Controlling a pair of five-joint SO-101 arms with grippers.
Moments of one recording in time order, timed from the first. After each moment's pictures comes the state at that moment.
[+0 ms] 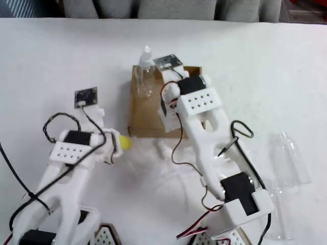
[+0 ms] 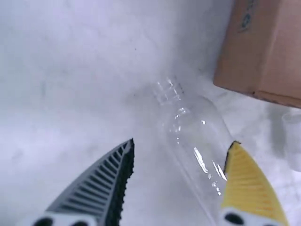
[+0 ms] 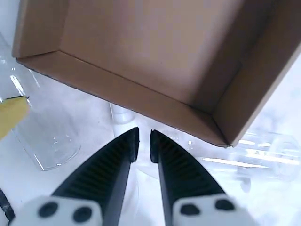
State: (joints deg) left arm 2.0 -30.5 57.0 58.8 21.9; right arm -24.0 2.9 2.1 86.2 3.1
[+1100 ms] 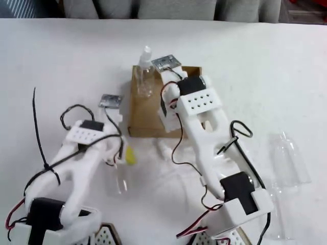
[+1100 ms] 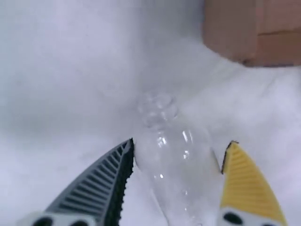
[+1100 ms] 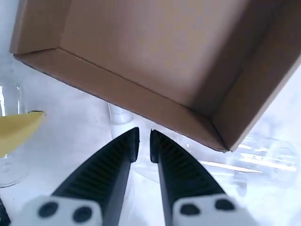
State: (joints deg) left arm 4.9 -13.4 49.9 60.7 6.4; right arm -24.0 2.9 2.7 85.3 5.4
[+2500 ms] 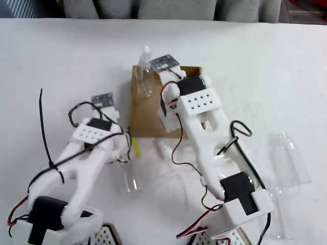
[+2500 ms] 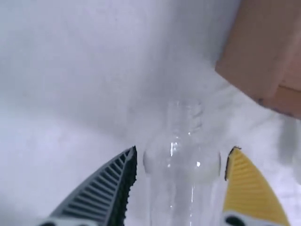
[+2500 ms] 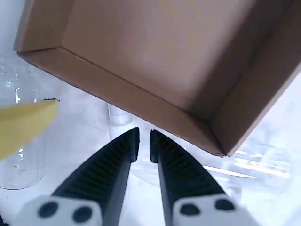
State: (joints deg) left arm 9.2 -13.1 48.2 62.1 33.1; right arm -24.0 2.9 2.7 84.6 7.8
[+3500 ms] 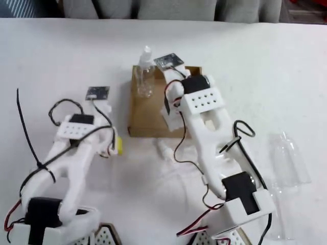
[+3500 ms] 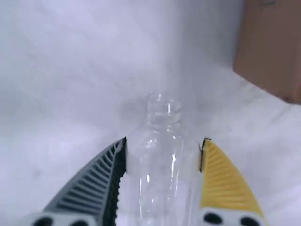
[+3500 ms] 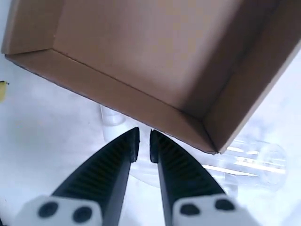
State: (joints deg) left arm -0.1 -12.8 46.4 61.8 8.7; right arm -22.4 2.9 2.7 84.6 7.9
